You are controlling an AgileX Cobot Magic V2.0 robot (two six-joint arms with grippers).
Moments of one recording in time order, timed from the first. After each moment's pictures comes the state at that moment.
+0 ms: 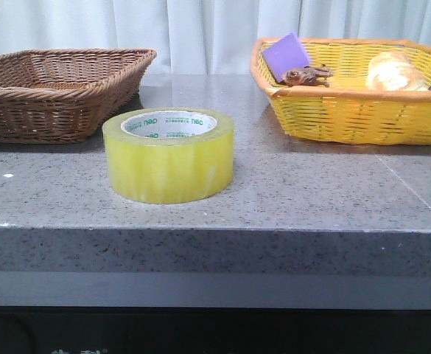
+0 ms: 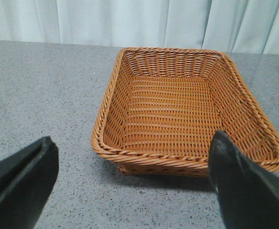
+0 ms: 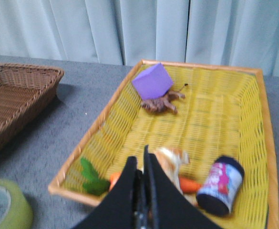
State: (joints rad) left arm -0.04 0.57 -0.53 0.00 0.27 -0.03; right arm 0.19 0.70 -0.79 0.12 0.35 -0.02
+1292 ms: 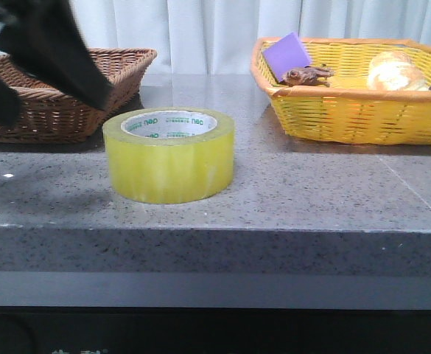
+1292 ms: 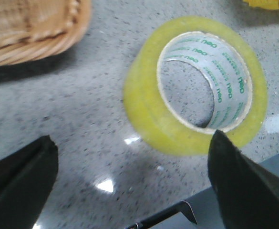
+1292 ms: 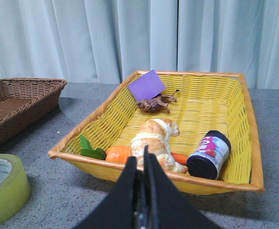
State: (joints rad) left arm -0.51 1.26 -0.92 -0.29 0.64 -0.01; right arm 0.19 0.23 -0.34 0.12 0.17 -0.02
